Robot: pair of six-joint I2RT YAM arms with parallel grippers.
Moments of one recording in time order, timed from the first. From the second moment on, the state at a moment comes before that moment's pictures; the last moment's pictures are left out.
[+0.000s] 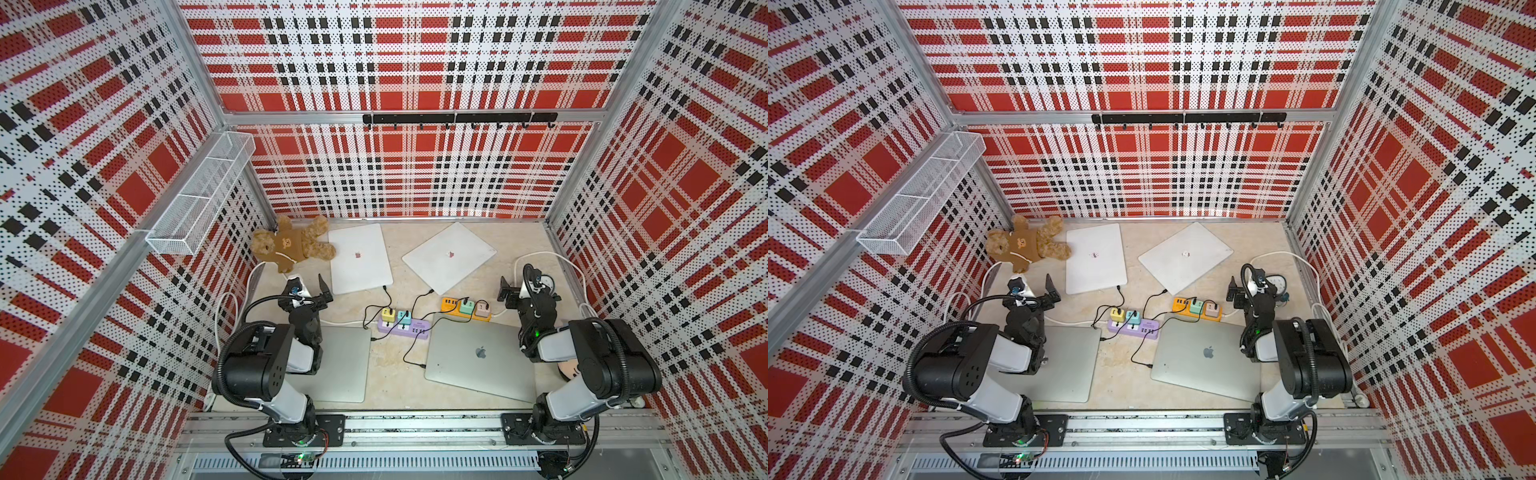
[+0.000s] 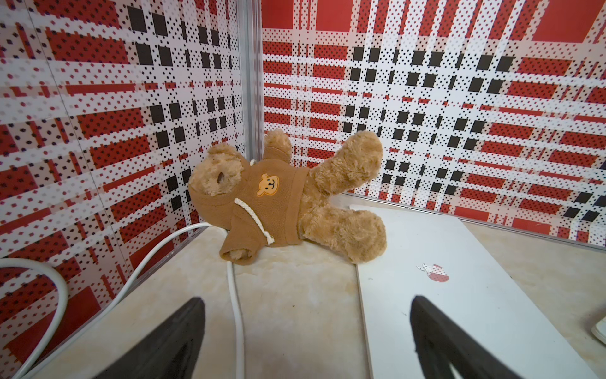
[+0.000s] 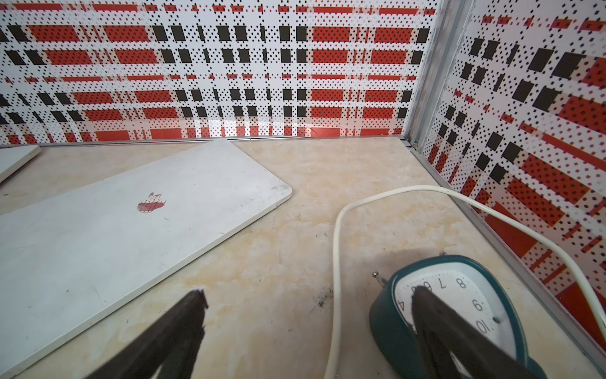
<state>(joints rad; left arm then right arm) -0.04 1.58 0.19 1.41 -0.35 -0.07 0.02 1.58 0.29 1.13 0.11 0.01</state>
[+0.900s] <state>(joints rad) -0.33 0.93 0.68 0.21 -0.47 -0.26 0.30 1.04 0.51 0.51 0.14 -0.18</state>
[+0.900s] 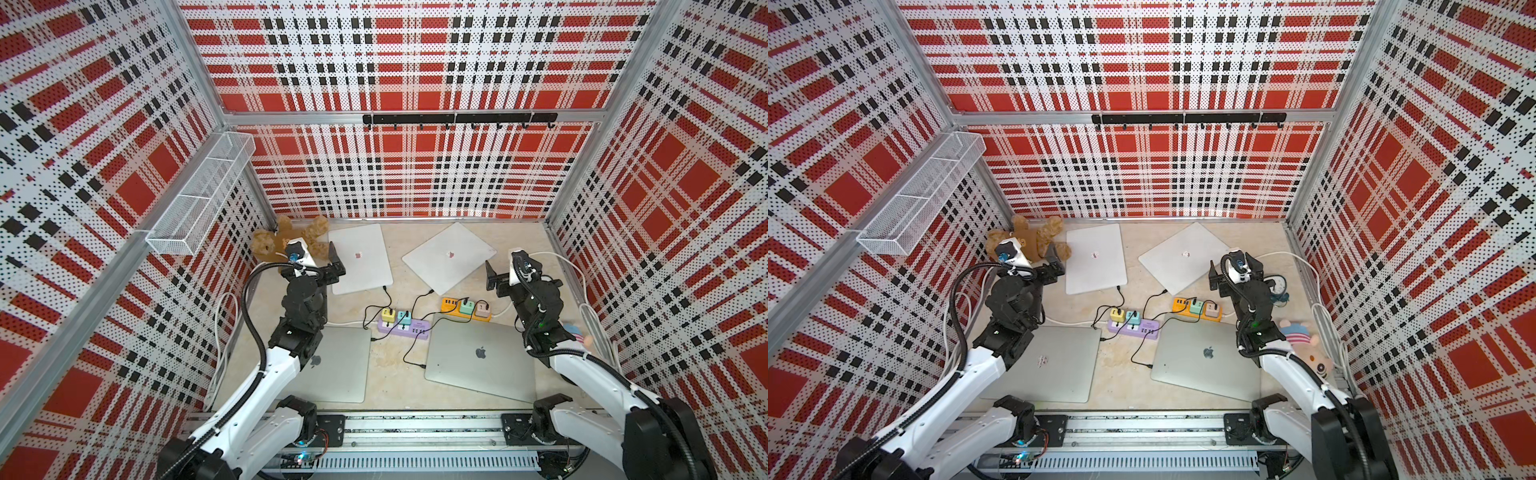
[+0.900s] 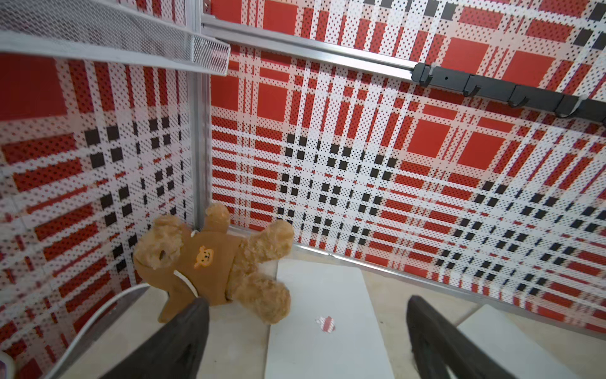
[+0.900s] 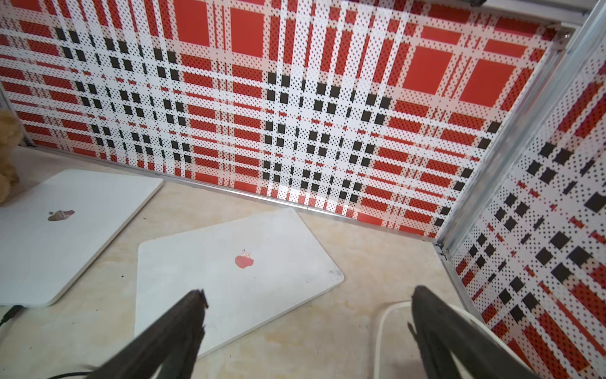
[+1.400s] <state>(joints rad) -0.34 1.06 0.78 -0.41 -0.13 -0.70 0.77 1.12 0.59 0.25 -0.02 -0.26</state>
